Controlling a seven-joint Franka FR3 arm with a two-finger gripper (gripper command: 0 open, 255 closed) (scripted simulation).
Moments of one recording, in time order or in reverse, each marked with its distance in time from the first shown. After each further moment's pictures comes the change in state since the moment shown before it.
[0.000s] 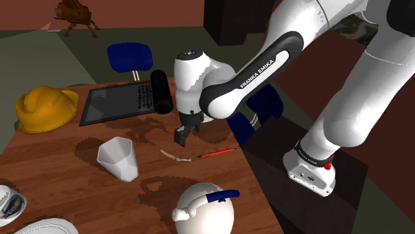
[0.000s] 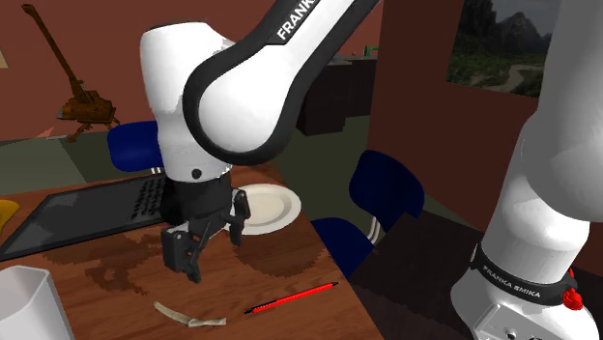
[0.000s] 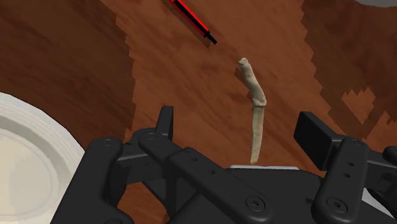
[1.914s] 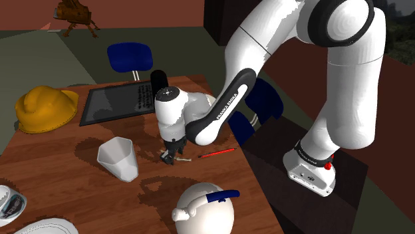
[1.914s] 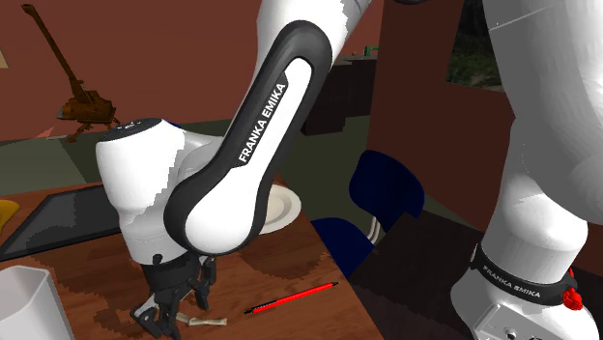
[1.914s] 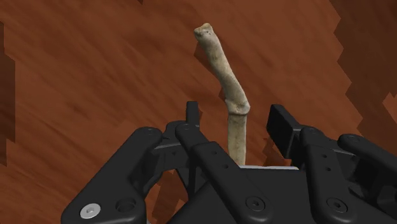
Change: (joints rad) arm 0.181 0.387 -0.130 0.204 -0.324 0.129 0.267
